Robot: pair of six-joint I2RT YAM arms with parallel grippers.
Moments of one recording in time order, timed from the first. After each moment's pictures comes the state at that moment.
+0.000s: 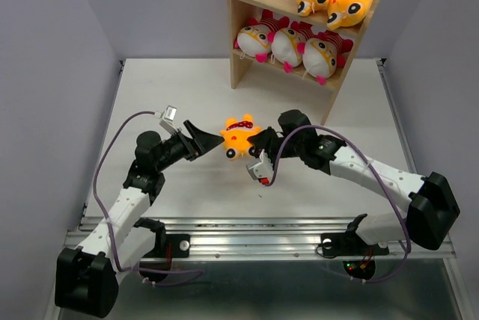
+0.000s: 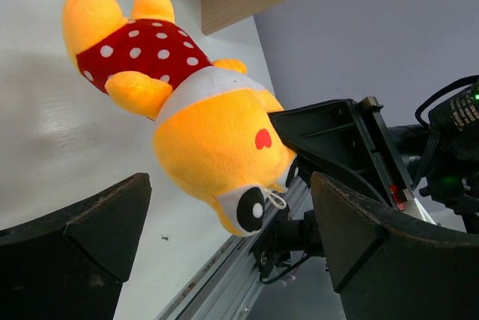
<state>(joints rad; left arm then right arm) -0.24 0.84 0.43 0.27 0.60 -0.95 0.78 1.33 0.98 -0.25 -0.45 -1.62</state>
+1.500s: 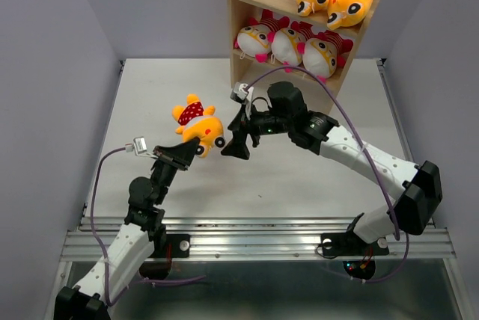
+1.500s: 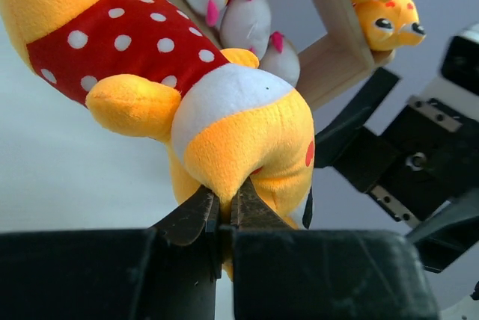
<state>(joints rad) -0.34 0.47 0.05 0.67 0.09 -1.03 0.82 1.46 1.33 -0.22 -0.62 -0.03</state>
